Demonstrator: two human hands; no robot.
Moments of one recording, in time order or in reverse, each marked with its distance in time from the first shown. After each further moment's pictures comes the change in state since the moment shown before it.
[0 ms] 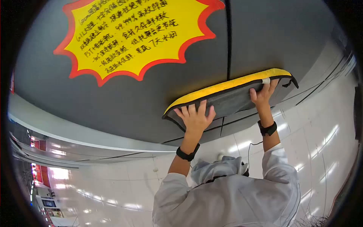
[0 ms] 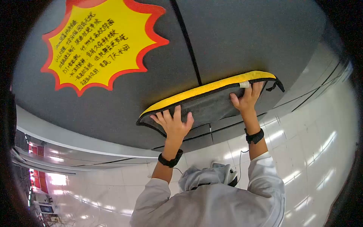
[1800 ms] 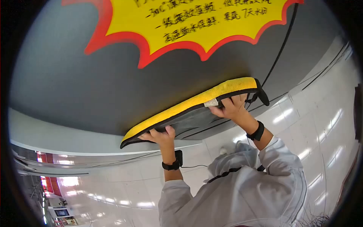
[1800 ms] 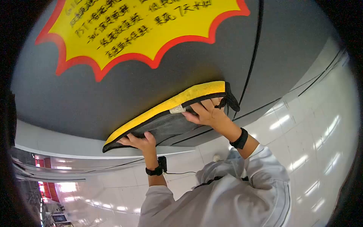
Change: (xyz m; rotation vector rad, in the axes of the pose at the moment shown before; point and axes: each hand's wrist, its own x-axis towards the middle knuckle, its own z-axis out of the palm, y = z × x) left_hand -0.014 0.025 0.017 0.160 0.223 -0.138; right_hand -0.009 0.019 -0.023 0.159 -0.112 -0.115
